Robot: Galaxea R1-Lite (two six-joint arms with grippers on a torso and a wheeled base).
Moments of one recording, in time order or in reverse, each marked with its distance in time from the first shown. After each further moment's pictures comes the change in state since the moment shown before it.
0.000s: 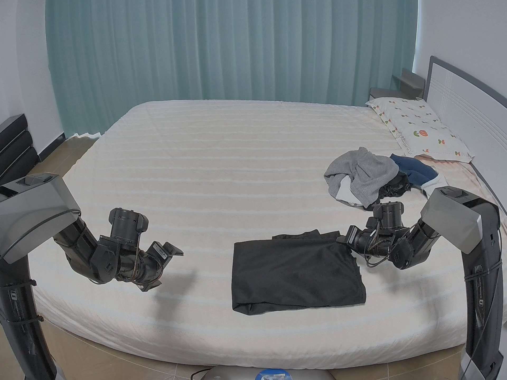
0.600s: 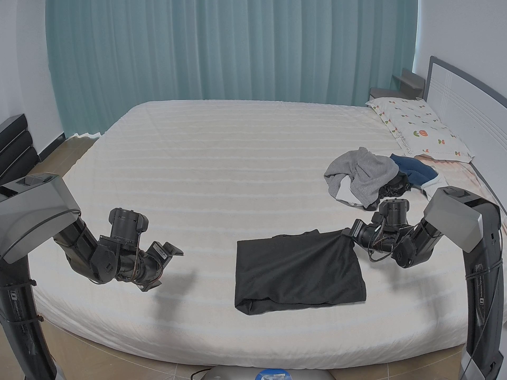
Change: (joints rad) left arm 0.000 0.000 0.000 0.000 0.000 0.000; right arm -0.024 0.009 -0.007 -0.075 -0.001 0.029
